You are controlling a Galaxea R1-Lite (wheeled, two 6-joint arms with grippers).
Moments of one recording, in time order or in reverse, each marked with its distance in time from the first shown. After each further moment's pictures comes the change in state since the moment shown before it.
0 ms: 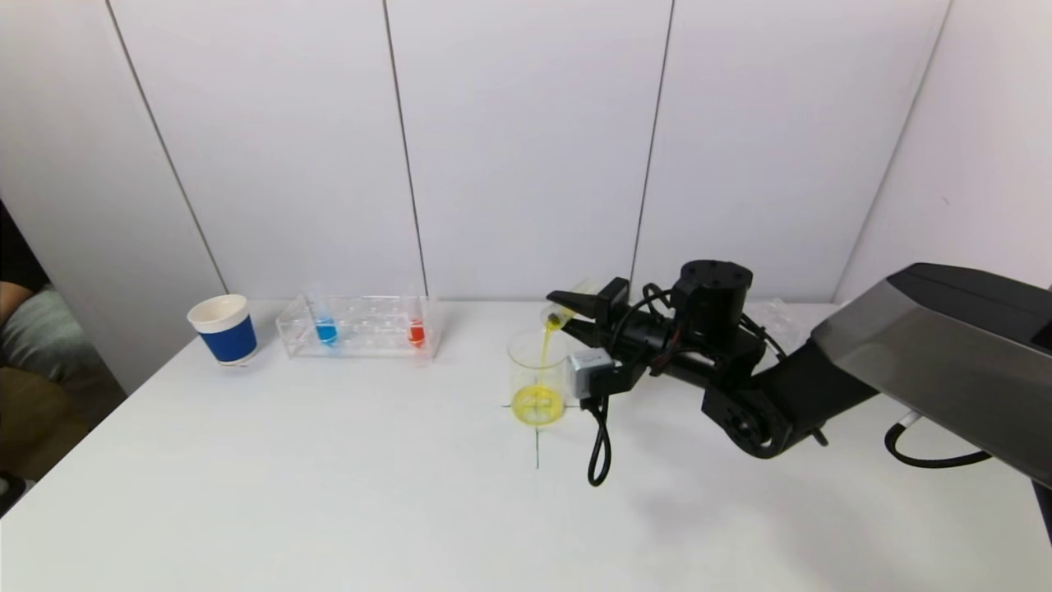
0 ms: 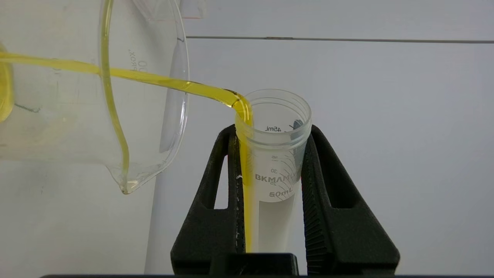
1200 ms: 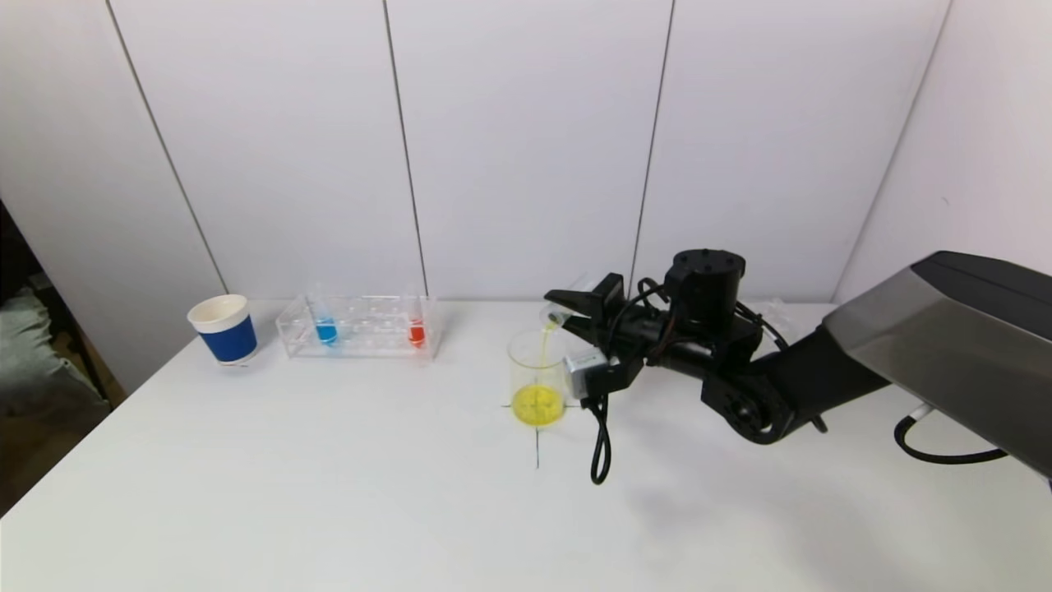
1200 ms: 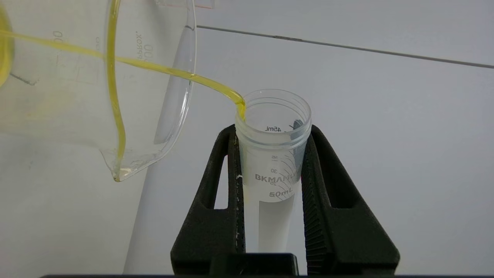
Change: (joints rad) left arm 0.000 0.000 0.000 0.000 0.000 0.000; right arm 0.006 -0.029 -0.044 0.140 -0.022 -0.129
